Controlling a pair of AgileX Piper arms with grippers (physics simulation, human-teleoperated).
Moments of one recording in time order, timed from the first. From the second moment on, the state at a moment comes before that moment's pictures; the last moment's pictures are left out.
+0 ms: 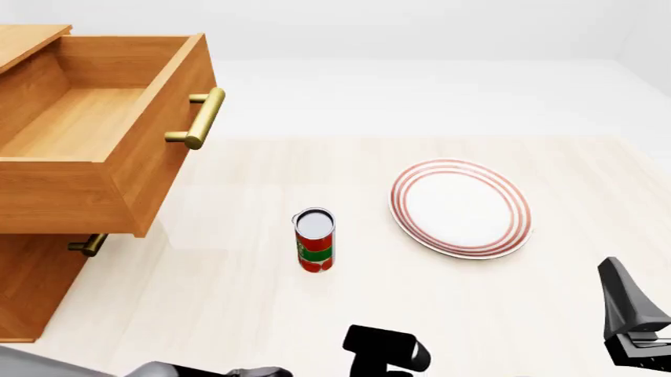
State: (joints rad) left arm -1.35 1.71 -0.73 -0.31 -0.97; right arm 0.00 0.00 -0.01 0.01 0.00
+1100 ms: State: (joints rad) left arm -1.35 1.83 -0.79 -0.36 -0.98; right arm 0.00 0.00 -0.01 0.01 0.00
